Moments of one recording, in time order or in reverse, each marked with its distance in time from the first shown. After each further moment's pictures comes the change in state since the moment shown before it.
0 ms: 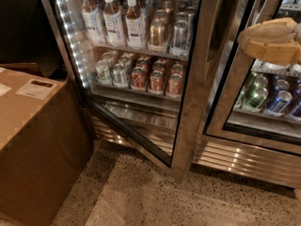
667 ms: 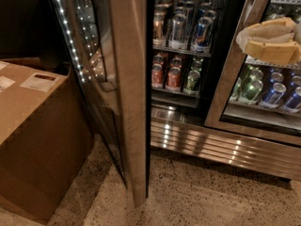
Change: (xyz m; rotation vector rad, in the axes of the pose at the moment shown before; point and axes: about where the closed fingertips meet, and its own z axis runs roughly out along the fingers) arm 0.000 0.000 0.000 0.000 0.000 0.000
